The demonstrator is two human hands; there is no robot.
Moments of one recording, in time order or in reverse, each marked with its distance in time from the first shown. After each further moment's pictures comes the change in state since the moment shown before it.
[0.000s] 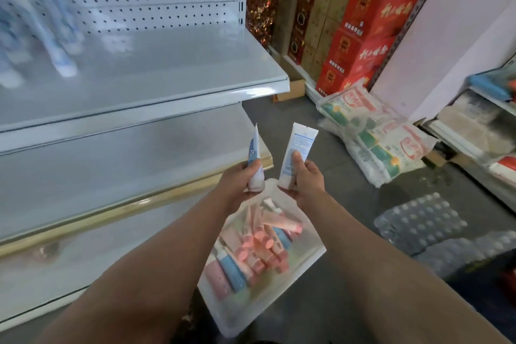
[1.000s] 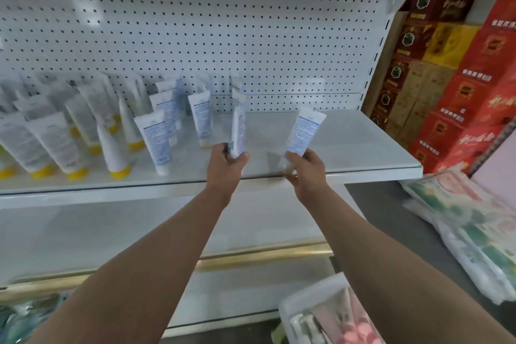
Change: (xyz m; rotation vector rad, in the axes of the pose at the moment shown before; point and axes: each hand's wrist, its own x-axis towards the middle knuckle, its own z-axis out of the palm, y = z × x) left_hand -0.102 0.189 -0.272 0.269 0.689 0.676; right_hand -0.113 -0.038 0.325 0.067 -0.476 -0.278
